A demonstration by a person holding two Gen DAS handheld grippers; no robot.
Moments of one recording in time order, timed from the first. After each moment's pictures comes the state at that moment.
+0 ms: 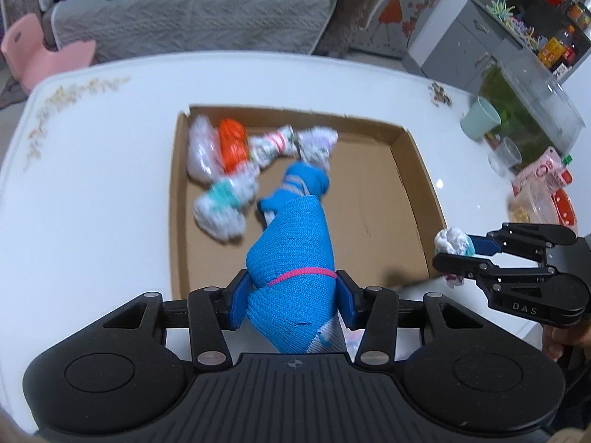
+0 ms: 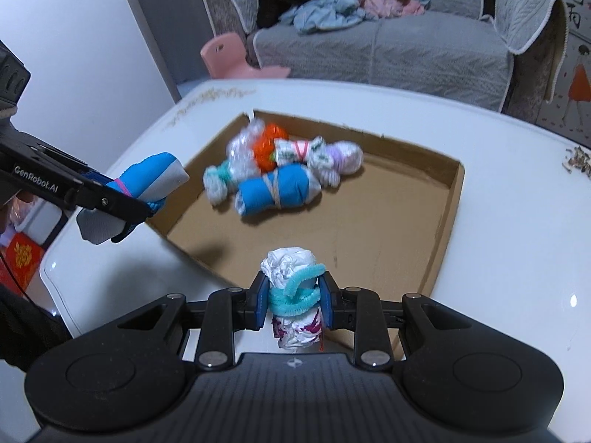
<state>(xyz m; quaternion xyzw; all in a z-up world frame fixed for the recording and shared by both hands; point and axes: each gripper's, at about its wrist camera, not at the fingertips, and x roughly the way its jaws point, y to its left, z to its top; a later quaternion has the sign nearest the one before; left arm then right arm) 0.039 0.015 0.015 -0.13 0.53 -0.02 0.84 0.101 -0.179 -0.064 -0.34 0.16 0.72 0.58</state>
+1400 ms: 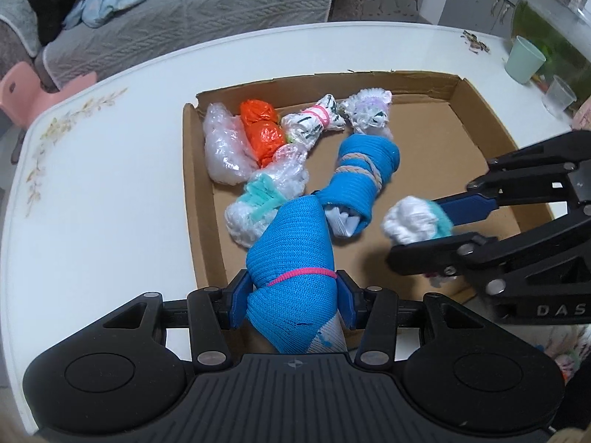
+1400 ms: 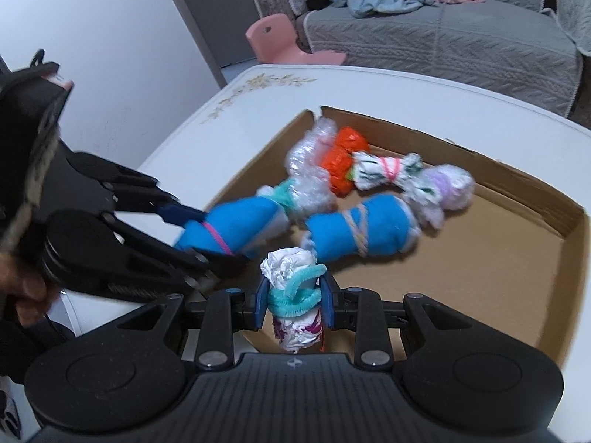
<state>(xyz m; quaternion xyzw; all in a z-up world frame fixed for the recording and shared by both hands) 0.074 0.017 -0.064 0.01 0.54 0.00 0.84 0.046 -0.093 -0.097 -0.33 0.23 0.70 0.60</state>
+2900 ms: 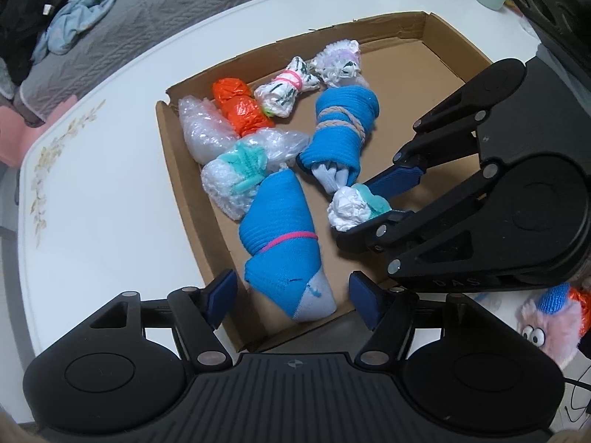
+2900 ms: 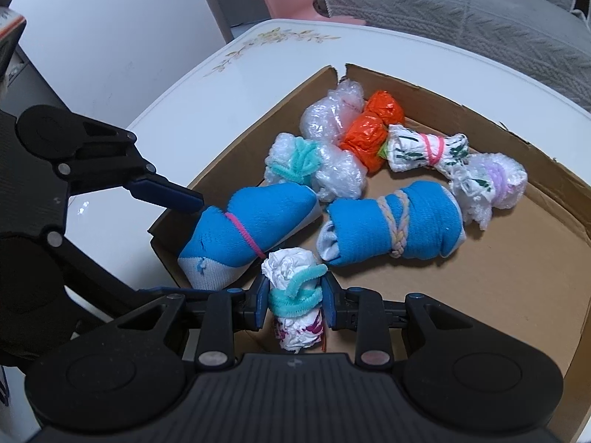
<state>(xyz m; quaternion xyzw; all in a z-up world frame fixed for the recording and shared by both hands) 0.066 -0.002 -0.064 0.10 0.58 -0.03 0.81 0.036 -0.066 -0.126 -0.35 0.28 0.60 0.66</state>
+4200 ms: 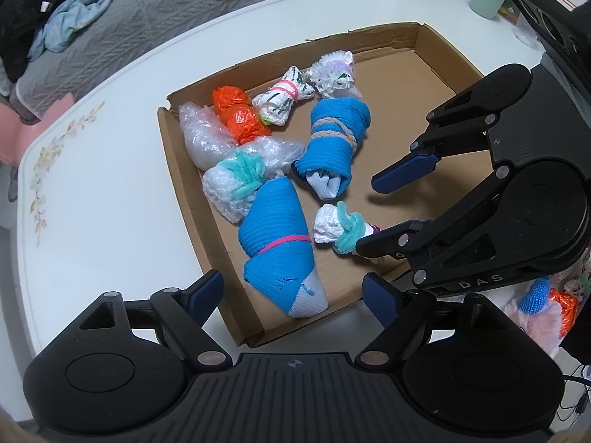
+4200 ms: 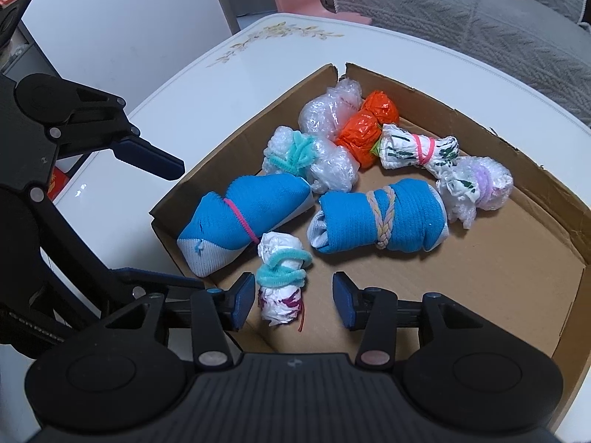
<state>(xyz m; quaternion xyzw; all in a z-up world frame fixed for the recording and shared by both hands) 0.067 -0.001 -0.049 0.09 0.58 -0.04 0.81 0.037 -0.070 -0.119 -0.32 0.32 0.50 0.74</state>
